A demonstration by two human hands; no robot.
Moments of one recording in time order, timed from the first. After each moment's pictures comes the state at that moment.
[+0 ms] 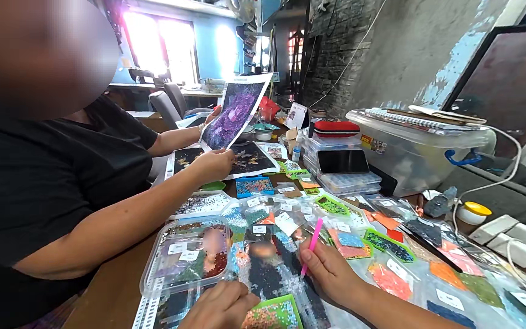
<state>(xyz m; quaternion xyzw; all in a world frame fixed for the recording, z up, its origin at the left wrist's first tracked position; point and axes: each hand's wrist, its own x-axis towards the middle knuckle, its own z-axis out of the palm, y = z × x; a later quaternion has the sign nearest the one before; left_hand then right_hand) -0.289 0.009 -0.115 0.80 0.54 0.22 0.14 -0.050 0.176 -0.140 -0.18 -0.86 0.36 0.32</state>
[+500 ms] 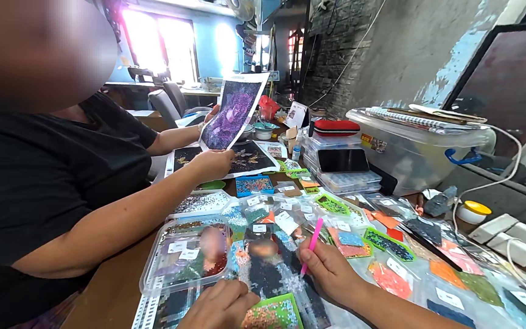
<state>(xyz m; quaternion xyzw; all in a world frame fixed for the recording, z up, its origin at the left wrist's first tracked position) -0.289 0.009 -0.116 0.80 0.54 0.22 0.14 -0.050 0.175 -0.141 -0.17 -0.85 0.36 0.33</state>
